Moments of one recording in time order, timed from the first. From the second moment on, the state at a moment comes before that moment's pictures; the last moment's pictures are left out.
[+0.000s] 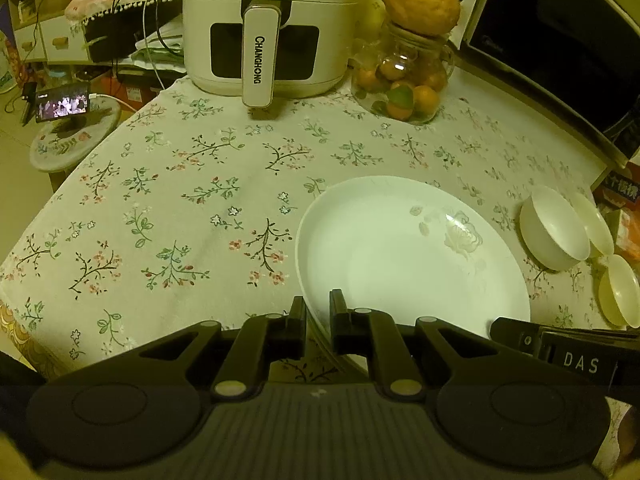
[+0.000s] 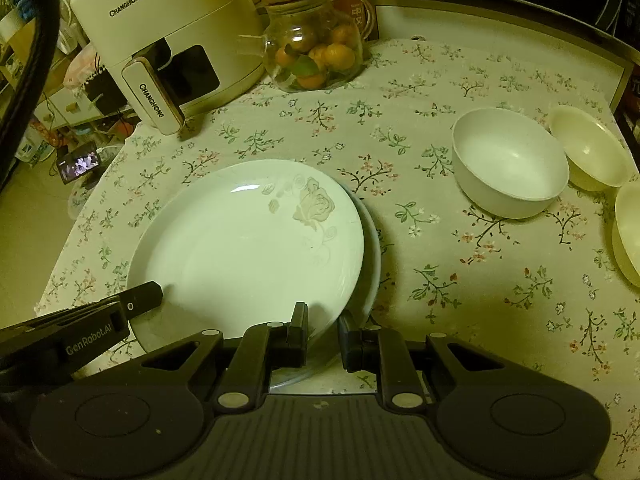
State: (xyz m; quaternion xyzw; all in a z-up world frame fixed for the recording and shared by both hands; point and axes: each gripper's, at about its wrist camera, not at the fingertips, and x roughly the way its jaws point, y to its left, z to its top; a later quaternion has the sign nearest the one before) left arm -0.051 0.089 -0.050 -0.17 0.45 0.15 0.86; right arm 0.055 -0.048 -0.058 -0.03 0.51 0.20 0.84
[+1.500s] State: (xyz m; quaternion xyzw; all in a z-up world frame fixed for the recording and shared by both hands) left arm -0.058 0.055 -0.059 -0.06 0.44 0.17 0.88; right arm 0.051 -0.043 -0.063 -0.08 0.49 0.19 0.85
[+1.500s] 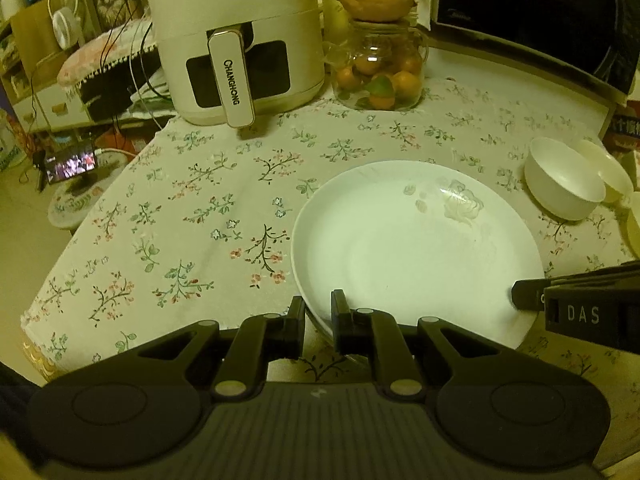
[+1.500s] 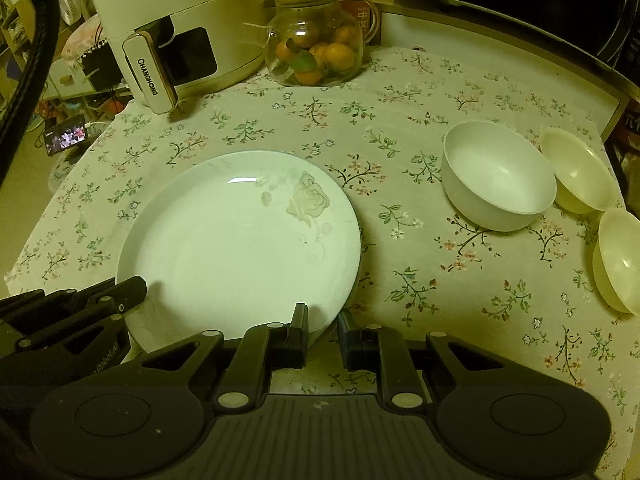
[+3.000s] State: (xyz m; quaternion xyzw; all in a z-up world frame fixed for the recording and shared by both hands) left arm -0.007 0.071 -0.019 -0.16 0.42 0.11 0.89; right arm 0.079 -0.084 -0.036 -0.01 0.47 0.21 0.86
